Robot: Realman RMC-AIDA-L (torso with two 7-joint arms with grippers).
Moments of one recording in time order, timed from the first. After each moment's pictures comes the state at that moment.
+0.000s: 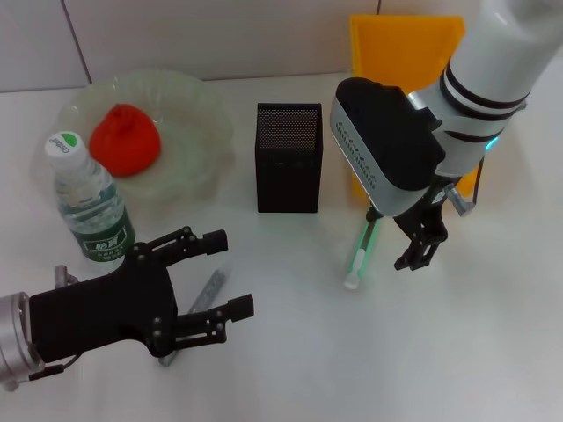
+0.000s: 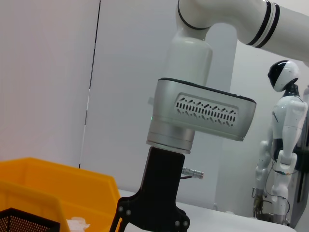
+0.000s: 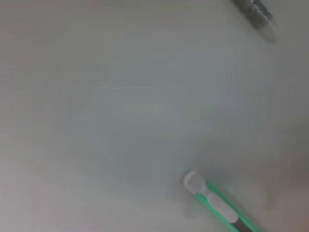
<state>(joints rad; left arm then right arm) -0.34 -2.07 1.14 0.57 1.48 1.66 -1.06 0.94 2.08 -1.42 -1.00 -2.73 -1.59 1.64</state>
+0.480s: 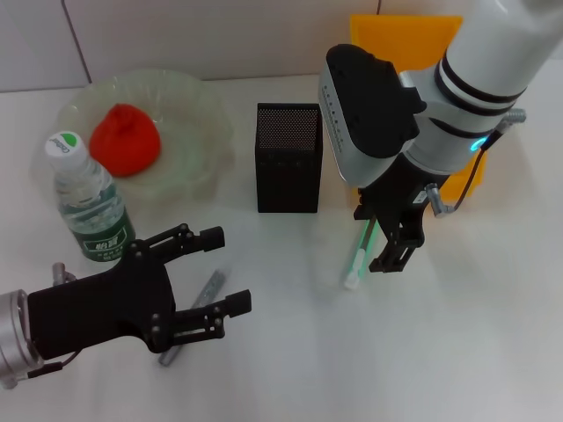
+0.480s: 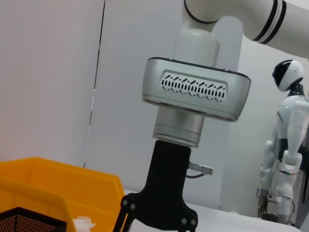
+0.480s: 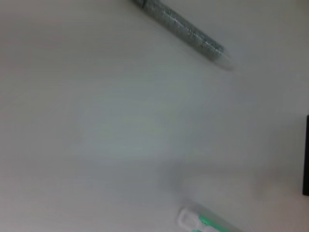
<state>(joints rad) -0.34 -2.07 1.14 0.57 1.48 1.65 -1.06 0.93 2.09 -1.40 -1.05 -2.67 -1.62 1.88</state>
